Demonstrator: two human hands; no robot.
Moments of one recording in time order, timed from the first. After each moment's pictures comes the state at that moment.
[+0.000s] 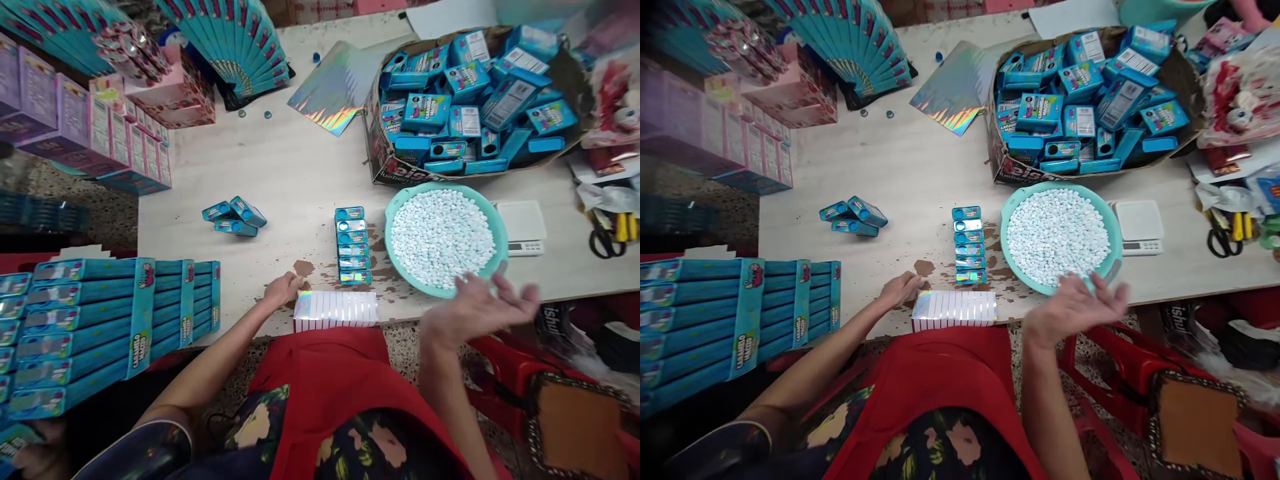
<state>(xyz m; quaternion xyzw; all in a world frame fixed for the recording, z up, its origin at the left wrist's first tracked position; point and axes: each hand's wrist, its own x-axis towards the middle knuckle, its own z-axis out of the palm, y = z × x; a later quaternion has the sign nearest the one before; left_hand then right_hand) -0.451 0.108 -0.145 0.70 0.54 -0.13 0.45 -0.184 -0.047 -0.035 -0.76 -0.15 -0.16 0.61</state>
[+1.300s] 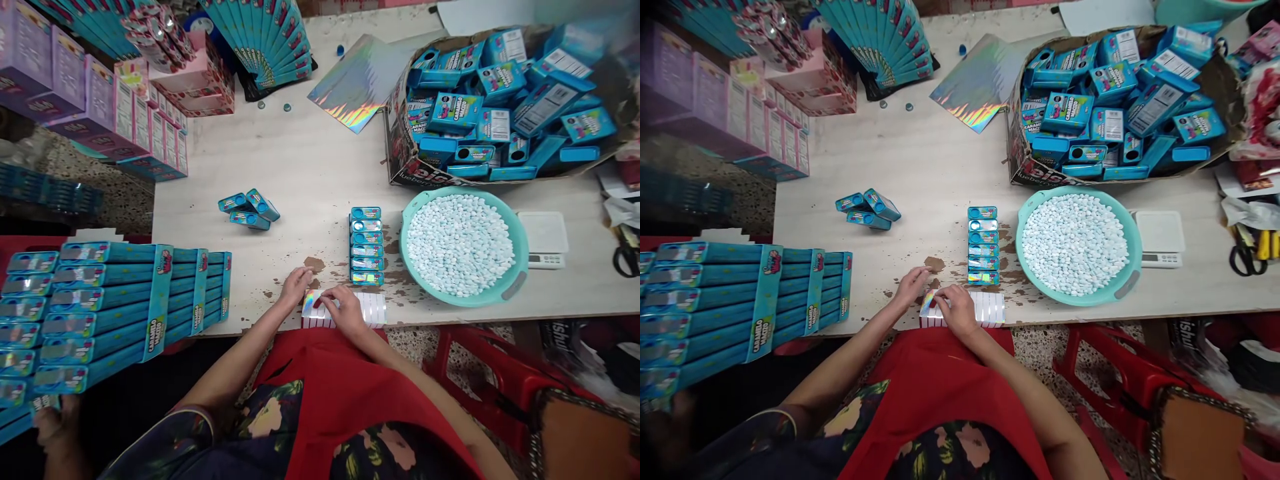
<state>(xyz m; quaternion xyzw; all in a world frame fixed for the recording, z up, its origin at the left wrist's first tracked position) -0.452 0.082 -0.148 0.55 0.56 0.12 0.61 -0.311 -0.023 -0.116 -0.68 -0.56 0.30 0.36</state>
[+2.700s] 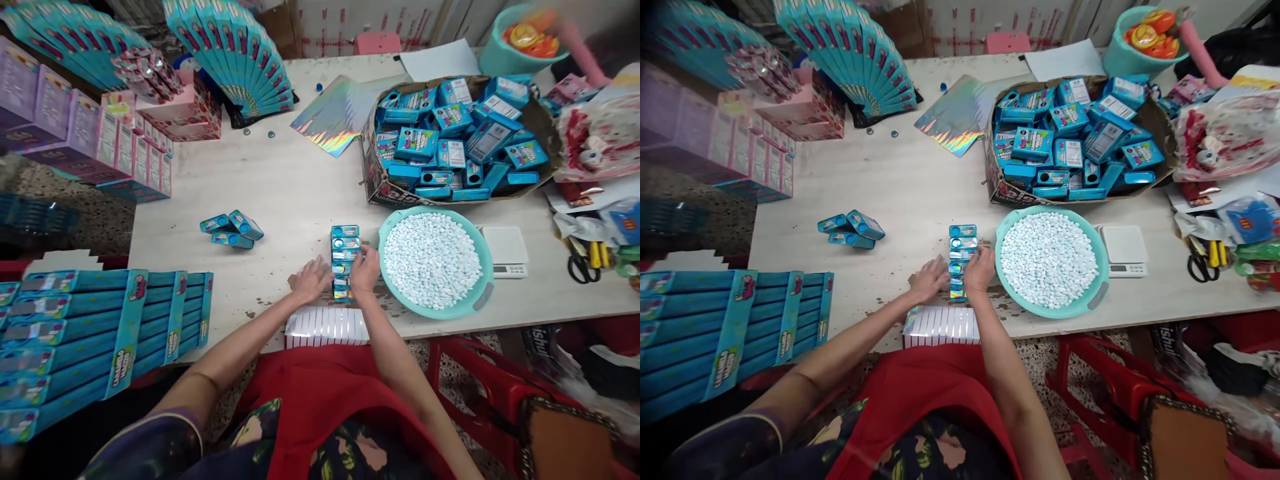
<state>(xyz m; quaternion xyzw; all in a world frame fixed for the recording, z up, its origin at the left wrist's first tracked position) -0.356 0.111 -0.143 0.75 0.46 0.04 0.47 -0.206 0.055 -0.116 -0.87 -0.31 0.07 0.37</state>
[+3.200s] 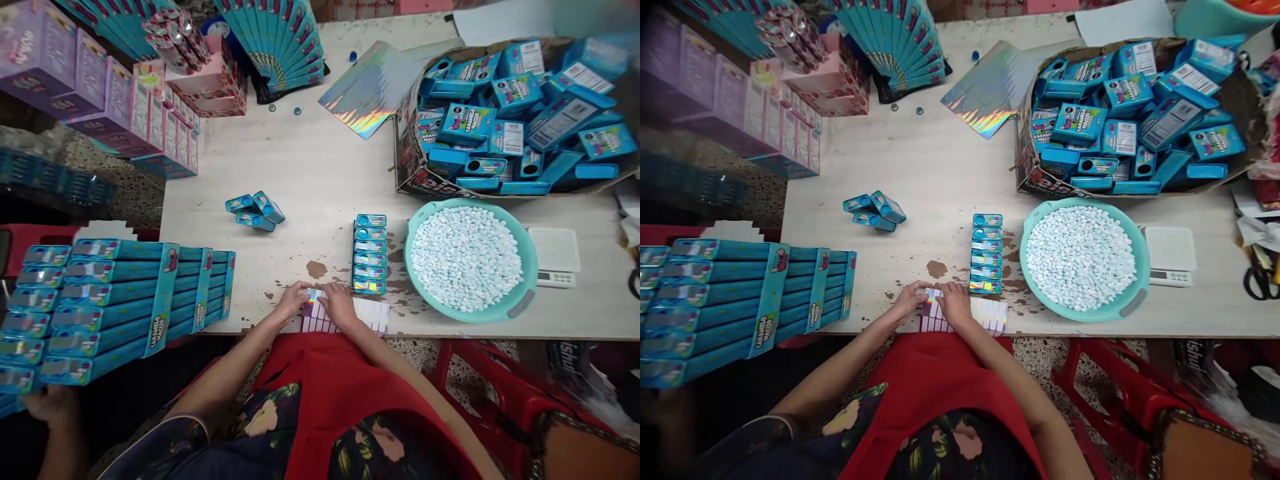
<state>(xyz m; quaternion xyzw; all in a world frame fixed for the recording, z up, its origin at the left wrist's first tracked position) -0.467 0.062 -0.164 0.40 0.59 0.09 0.69 -0.315 0.000 -0.163 -0.71 -0.65 0.25 0.10</state>
